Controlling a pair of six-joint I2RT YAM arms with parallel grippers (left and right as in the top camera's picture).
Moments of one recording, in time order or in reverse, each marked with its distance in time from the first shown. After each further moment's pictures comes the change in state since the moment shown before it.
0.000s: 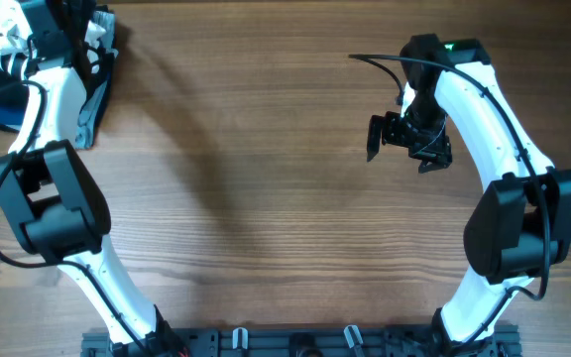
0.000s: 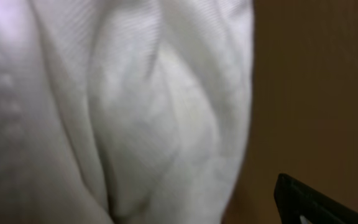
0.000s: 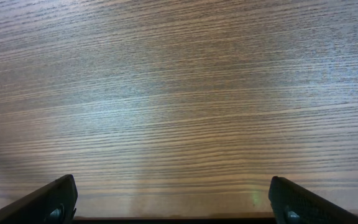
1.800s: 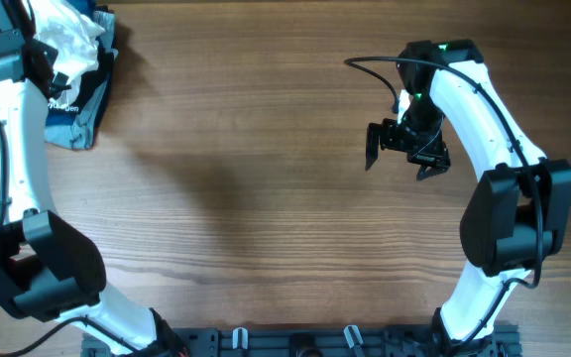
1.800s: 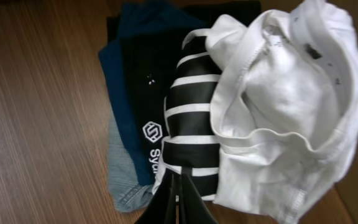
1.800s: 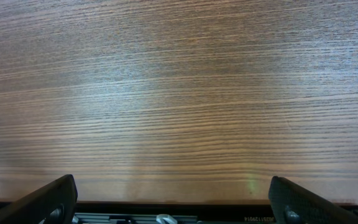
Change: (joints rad) left arm 0.058 -0.298 0.006 -0.683 -0.217 0.125; right arm 0.000 0.043 0.000 -0.047 -0.023 -0.042
